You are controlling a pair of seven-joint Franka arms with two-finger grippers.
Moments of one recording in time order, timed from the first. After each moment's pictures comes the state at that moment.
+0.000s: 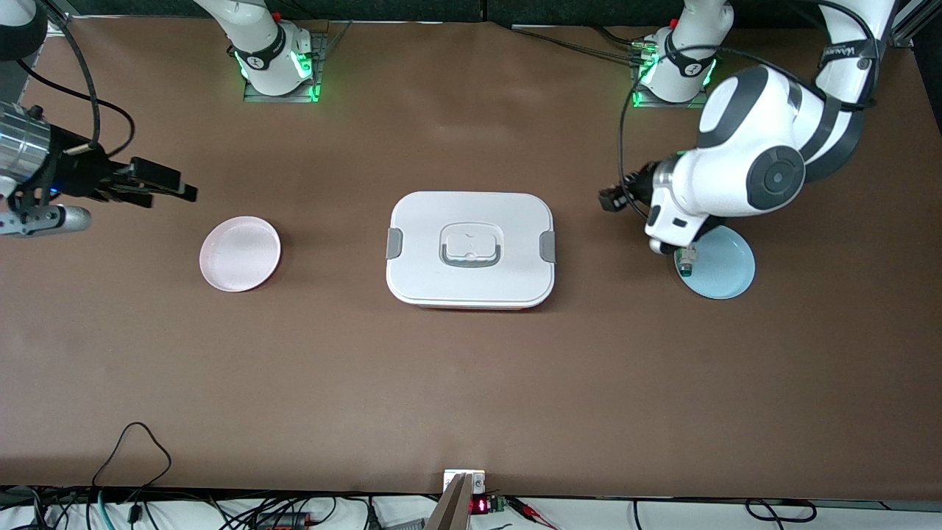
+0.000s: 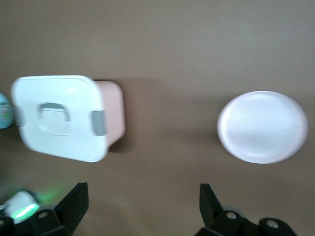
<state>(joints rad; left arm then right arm) 0.19 0.24 -0.58 -1.75 -0.30 1.61 -0.90 0.01 0.12 -0.01 -1.59 0.43 1.59 0.00</state>
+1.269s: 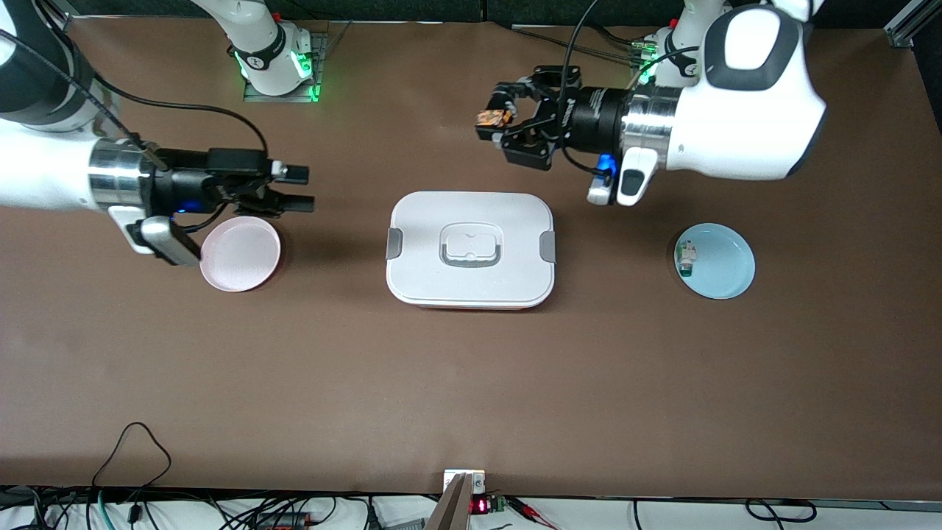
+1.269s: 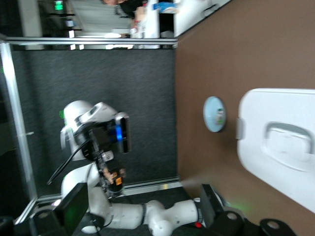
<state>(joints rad) 0.15 0.28 -0.66 -1.59 -1.20 1.84 -1.39 0.15 0.18 0.01 -1.73 1.39 1.73 -0.26</state>
